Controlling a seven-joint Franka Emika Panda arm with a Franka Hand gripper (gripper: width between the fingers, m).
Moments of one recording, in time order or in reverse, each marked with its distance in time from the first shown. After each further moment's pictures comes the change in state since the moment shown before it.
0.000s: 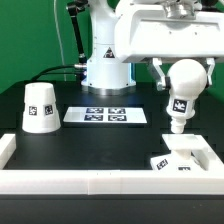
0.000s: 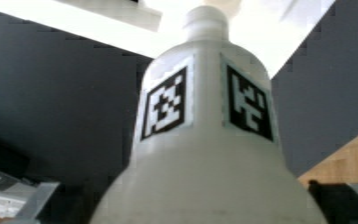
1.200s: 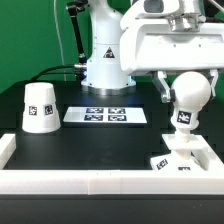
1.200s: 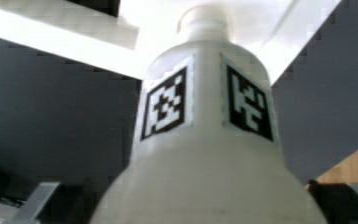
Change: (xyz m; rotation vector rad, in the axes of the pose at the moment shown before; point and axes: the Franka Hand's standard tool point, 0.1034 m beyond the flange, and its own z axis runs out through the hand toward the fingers) arm -0.011 -0.012 0.016 0.021 -0.036 -0.005
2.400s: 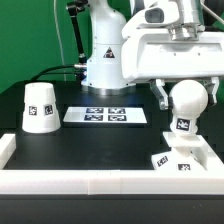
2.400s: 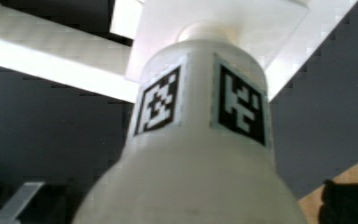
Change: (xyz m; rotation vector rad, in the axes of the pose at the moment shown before) arm -0.011 -0.007 0.006 -0.003 0.011 -0.007
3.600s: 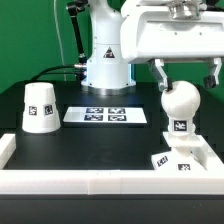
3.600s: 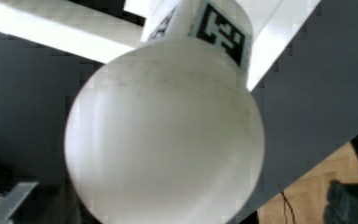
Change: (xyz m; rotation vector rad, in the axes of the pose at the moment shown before) arm 0.016 0.005 -0.026 0.008 -0.027 -0.001
